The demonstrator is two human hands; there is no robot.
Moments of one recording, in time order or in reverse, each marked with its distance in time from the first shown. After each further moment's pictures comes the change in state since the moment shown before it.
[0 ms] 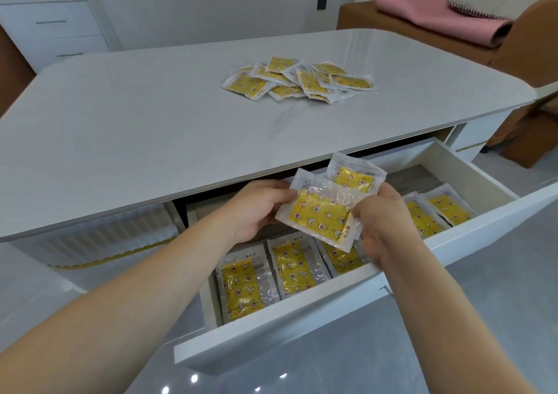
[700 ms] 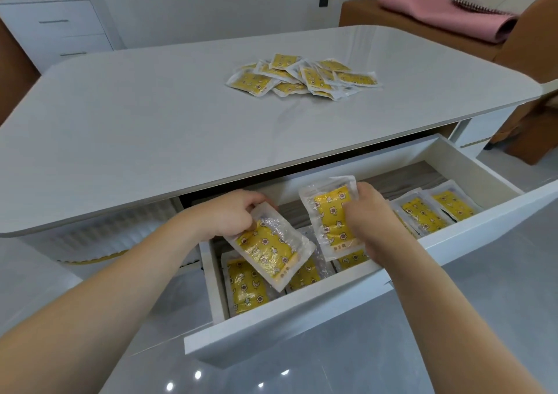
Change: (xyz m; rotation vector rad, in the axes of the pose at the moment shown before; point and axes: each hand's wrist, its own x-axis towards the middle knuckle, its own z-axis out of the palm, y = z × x) left_hand -0.023 0.003 -0.050 0.940 -0.092 0.016; right_hand 0.004 0.015 0.005 -0.620 -0.067 -0.141
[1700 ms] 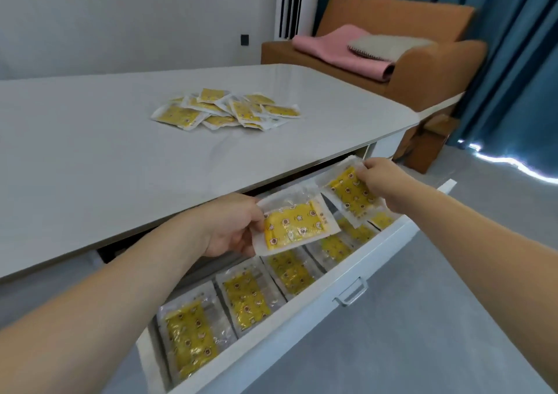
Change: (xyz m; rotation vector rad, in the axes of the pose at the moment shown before) left_hand 0.015 0.095 0.012 -0.637 -0.169 -0.039; right_hand 0.068 -0.003 -0.132 -0.181 0.284 -0.013
